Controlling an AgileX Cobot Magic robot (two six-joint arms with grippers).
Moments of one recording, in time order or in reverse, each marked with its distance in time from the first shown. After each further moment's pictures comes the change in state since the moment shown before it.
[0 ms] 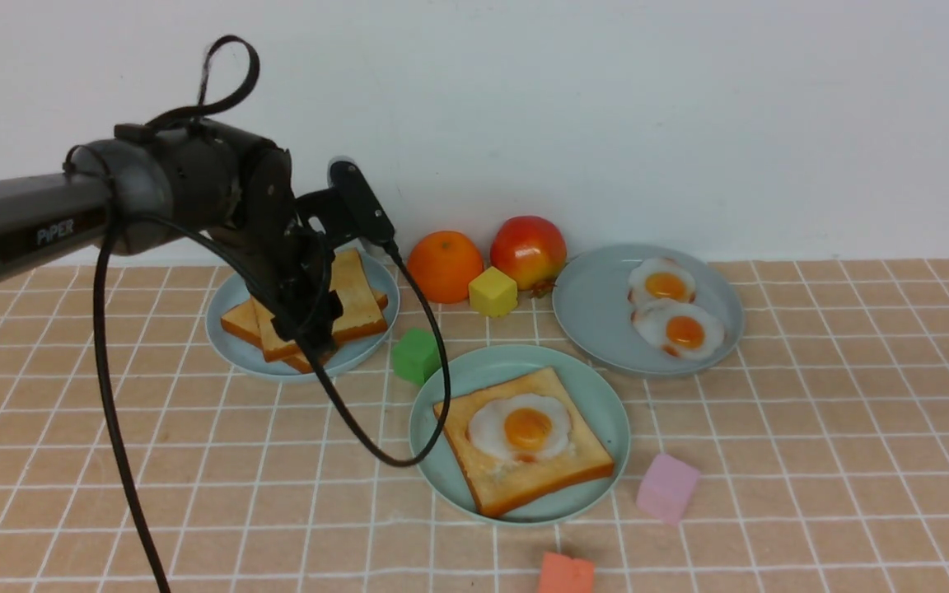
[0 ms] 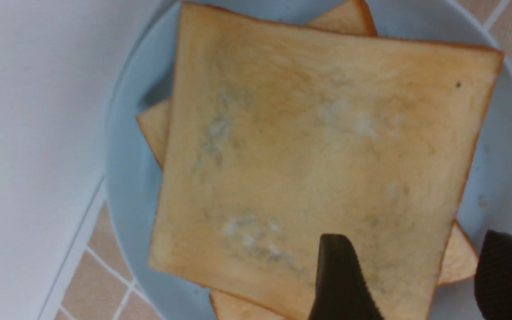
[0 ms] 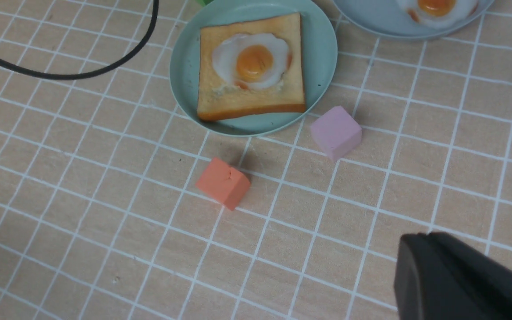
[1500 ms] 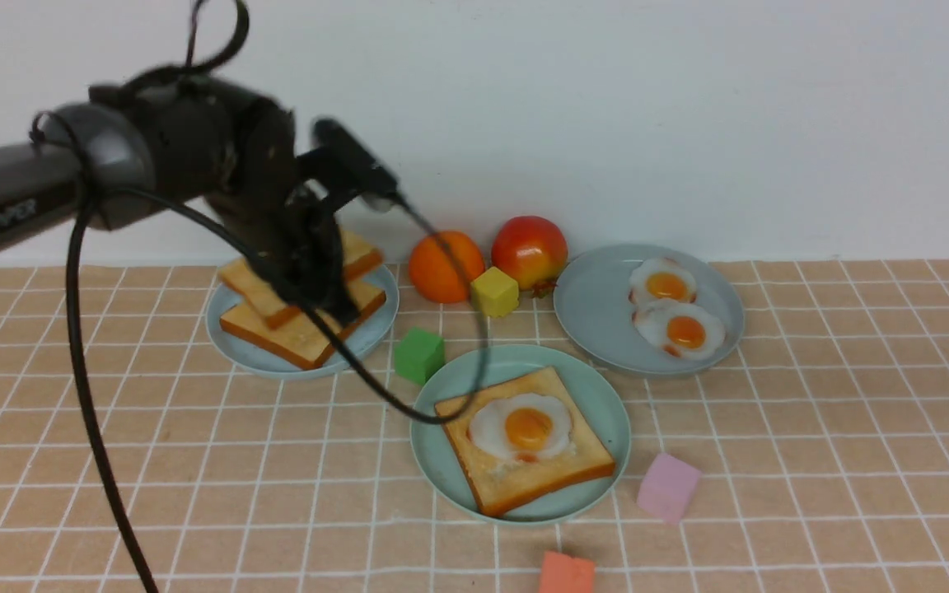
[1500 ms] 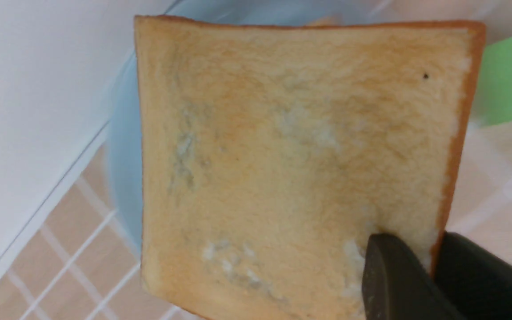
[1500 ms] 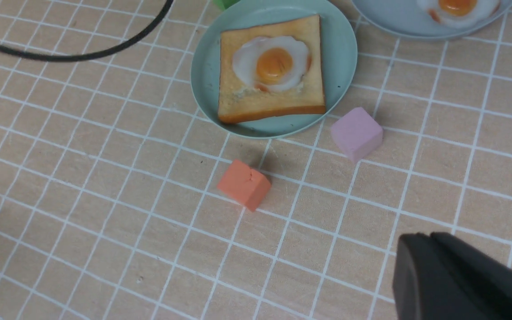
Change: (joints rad) right arm 0.000 -0.011 0.000 0.040 0.001 0.000; left arm -0.111 -0.165 0.015 0.016 0.133 -0.306
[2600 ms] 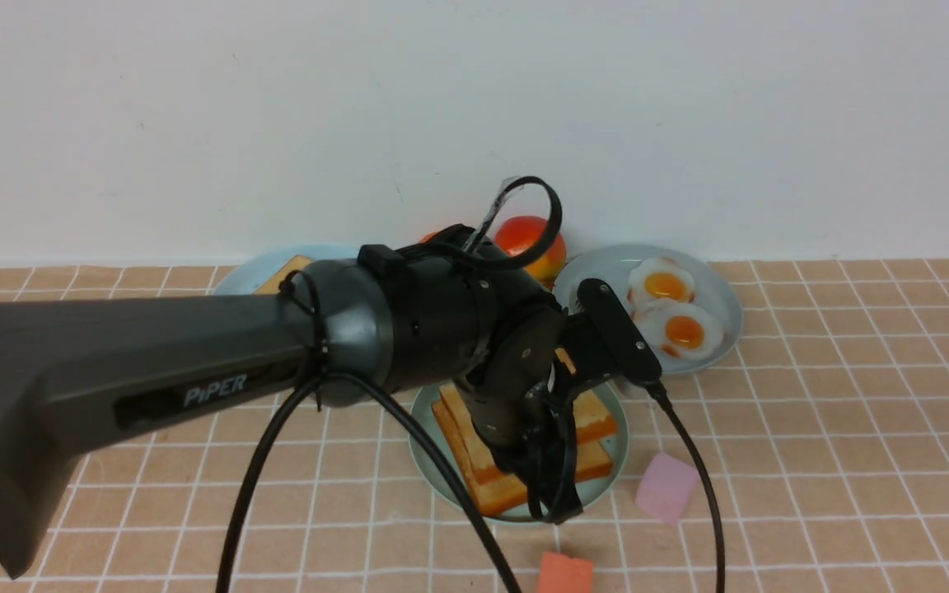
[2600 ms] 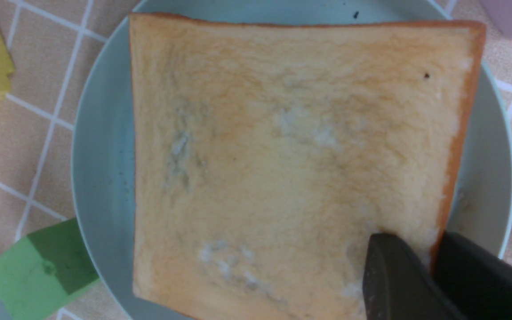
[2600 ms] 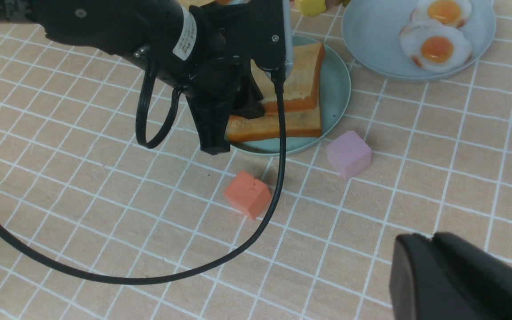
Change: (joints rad) right arm 0.000 -0.203 0.000 -0.023 0.073 0.000; left arm -0.387 0.039 0.146 0.012 -0.111 -0.094
